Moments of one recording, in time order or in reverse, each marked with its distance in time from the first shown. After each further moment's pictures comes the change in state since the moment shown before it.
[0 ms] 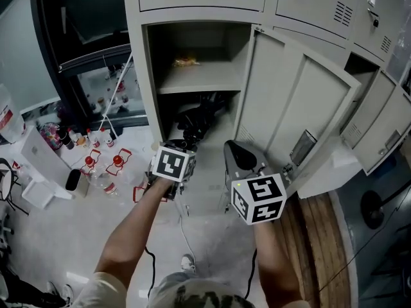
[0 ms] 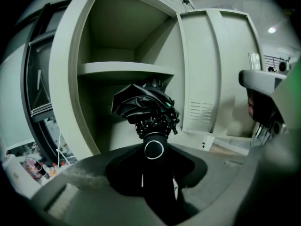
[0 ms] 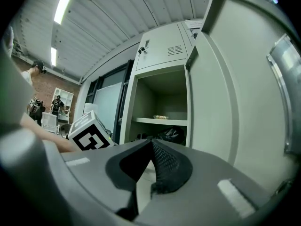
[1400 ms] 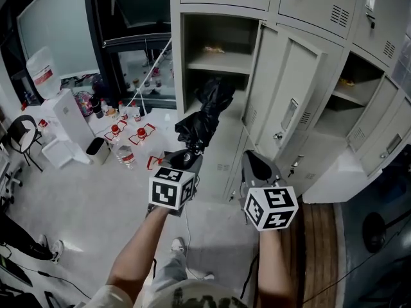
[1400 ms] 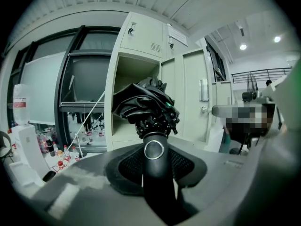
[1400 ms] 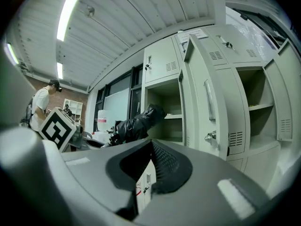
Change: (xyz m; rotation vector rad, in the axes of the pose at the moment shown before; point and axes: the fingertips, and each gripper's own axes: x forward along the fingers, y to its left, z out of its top) left arm -0.157 -0.119 -0.067 -0.177 -0.240 0.145; right arm -0.149 0.018 -0.028 0.086 -0.008 0.105
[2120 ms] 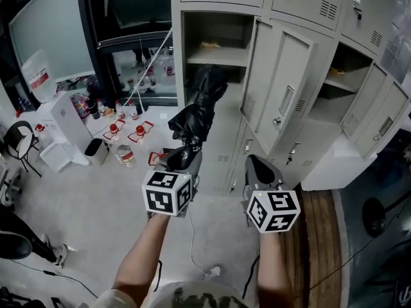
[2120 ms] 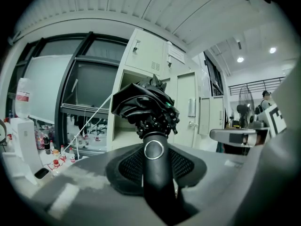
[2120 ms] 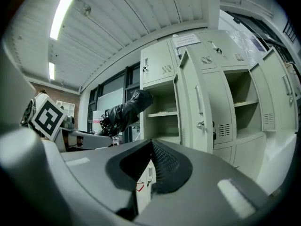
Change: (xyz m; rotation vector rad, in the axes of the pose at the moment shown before) left arm -0.066 -0.014 0.016 -0.053 -0.123 -0.036; right arm -0.049 0.026 -0.013 0.051 0.014 -0.088
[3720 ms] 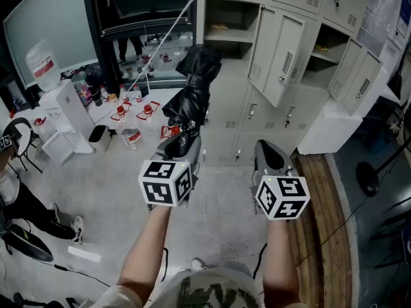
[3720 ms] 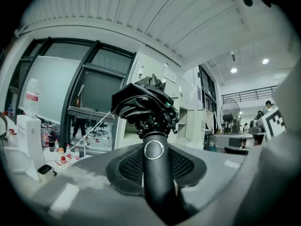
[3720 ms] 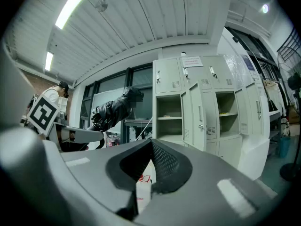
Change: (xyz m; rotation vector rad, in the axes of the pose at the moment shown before) left arm -0.223 0.013 -0.008 -0.031 -0.071 -0.083; right arm -0.148 0.167 0.007 -0.046 -0.007 -0.156
